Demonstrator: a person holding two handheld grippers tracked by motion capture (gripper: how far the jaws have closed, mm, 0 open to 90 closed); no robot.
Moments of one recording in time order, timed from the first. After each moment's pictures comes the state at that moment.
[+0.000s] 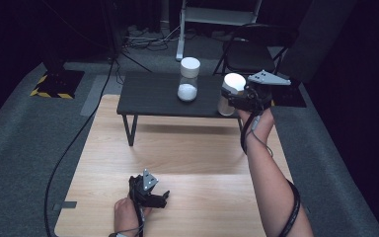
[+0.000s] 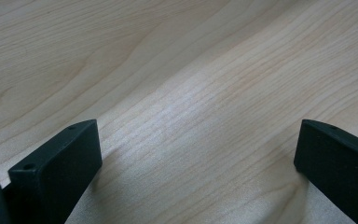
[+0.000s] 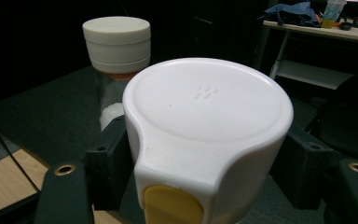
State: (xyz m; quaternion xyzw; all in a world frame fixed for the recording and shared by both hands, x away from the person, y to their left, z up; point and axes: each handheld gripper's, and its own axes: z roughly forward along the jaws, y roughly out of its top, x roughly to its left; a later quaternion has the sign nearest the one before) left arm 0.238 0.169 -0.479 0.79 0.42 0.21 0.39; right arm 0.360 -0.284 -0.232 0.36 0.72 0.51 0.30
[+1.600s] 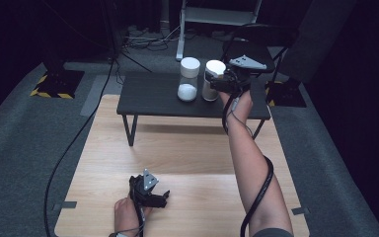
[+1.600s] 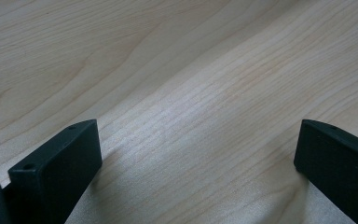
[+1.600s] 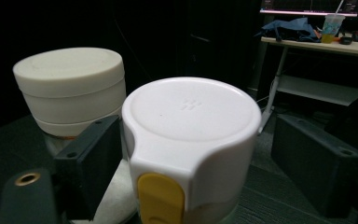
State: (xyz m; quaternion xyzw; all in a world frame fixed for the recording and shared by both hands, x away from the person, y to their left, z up) left arm 0.238 0.168 -0.479 0.79 0.42 0.21 0.39; right arm 0.420 -0.250 -0.252 0.36 0.69 0.54 0.31
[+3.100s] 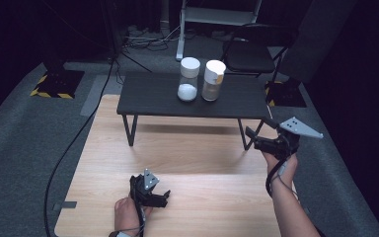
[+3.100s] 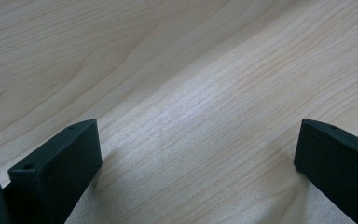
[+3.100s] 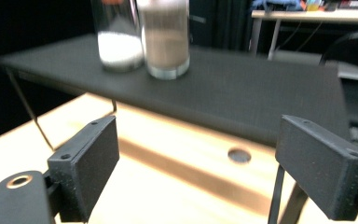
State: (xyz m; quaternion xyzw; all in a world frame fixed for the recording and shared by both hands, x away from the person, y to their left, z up) left arm 0.240 0.166 -0.478 0.79 0.42 0.21 0.39; right arm 0.275 -0.372 -0.324 0.38 0.70 0.54 0.29
